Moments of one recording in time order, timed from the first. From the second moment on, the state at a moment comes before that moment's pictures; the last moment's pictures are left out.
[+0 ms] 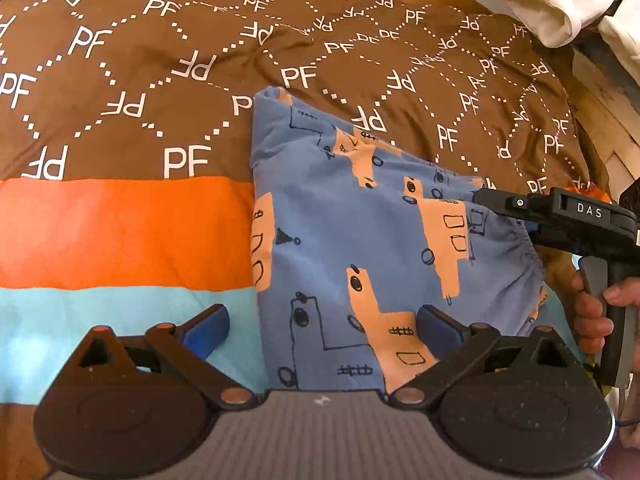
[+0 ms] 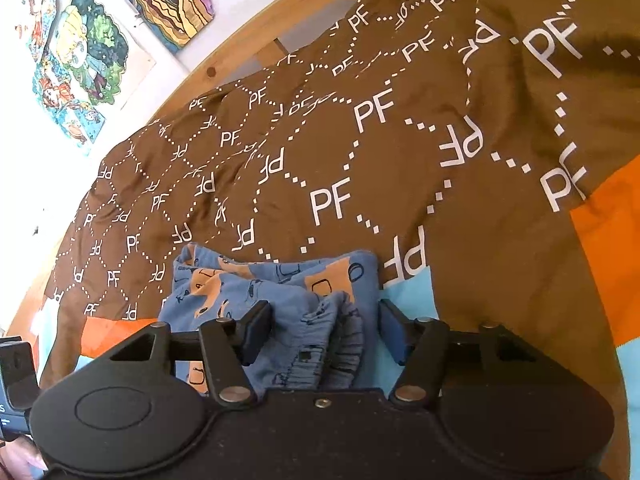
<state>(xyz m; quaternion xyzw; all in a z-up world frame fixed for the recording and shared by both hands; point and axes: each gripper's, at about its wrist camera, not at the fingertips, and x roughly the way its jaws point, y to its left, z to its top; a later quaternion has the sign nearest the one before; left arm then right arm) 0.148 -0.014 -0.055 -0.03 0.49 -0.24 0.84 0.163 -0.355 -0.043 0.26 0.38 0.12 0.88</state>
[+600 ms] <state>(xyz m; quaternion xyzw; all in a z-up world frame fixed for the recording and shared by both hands) 0.148 -0.015 -0.049 -0.04 0.49 -0.27 0.83 0.163 -0.353 -0.042 0.25 0.38 0.13 0.88</state>
